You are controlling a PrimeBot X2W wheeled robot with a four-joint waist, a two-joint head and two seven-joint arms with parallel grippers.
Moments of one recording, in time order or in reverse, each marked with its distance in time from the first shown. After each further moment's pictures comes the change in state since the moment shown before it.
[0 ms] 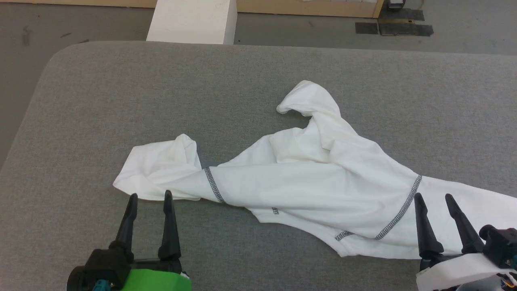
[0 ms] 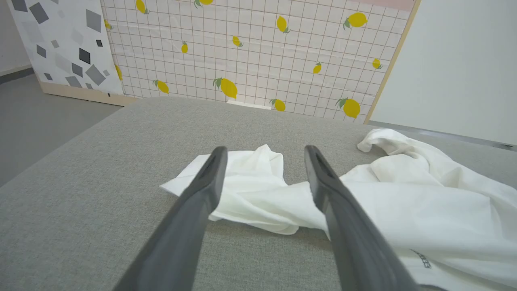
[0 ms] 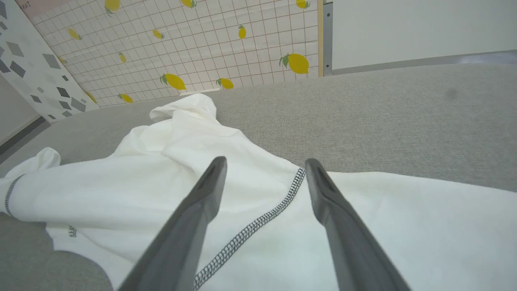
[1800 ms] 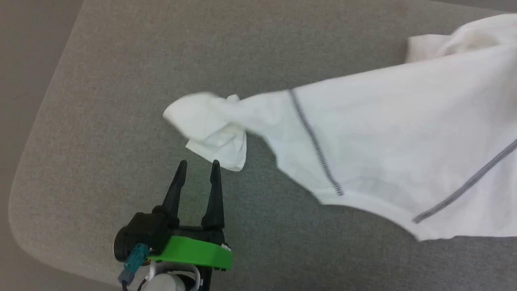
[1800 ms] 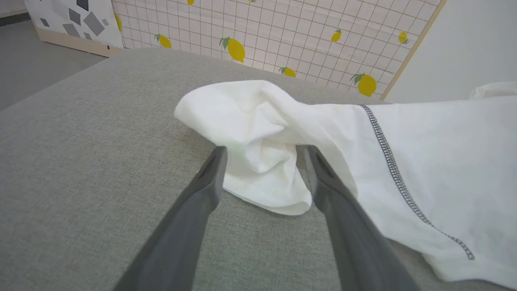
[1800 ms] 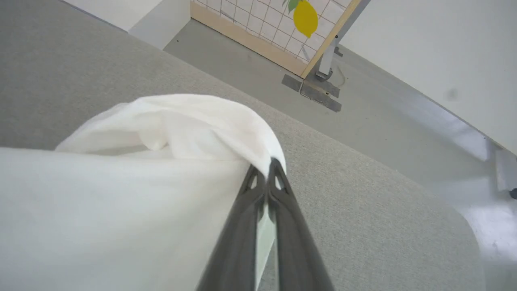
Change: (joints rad) left arm -0.166 -0.004 -0.192 0.068 -0.104 0.042 0.000; right arm -0.836 -0.498 0.109 0.251 -0.053 0.000 0.793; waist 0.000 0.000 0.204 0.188
